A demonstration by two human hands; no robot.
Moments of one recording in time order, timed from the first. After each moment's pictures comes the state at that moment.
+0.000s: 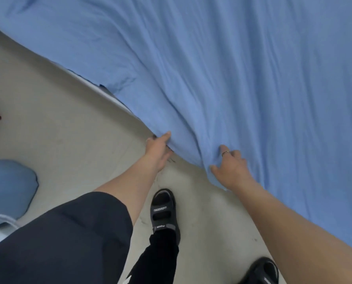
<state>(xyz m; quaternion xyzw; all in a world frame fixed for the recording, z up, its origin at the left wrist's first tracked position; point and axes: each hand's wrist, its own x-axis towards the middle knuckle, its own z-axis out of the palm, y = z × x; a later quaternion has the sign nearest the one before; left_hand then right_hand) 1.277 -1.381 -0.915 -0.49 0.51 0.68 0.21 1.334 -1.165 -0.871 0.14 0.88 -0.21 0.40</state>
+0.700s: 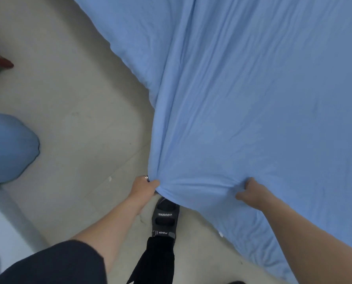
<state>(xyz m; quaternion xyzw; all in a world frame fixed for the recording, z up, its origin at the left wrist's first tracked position) 1.377 -1.547 -0.933 -0.49 0.60 0.55 0.30 1.271 -1.225 -0.883 0.18 0.81 -0.04 0.56</state>
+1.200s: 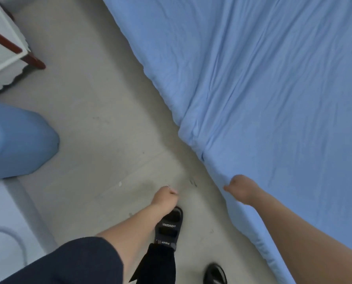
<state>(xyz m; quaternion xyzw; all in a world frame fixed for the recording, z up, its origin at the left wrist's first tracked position) 1.349 -1.542 -0.907 -0.41 0.66 0.48 0.41 1.198 -1.332 -0.832 0.02 0.83 -0.04 0.55</state>
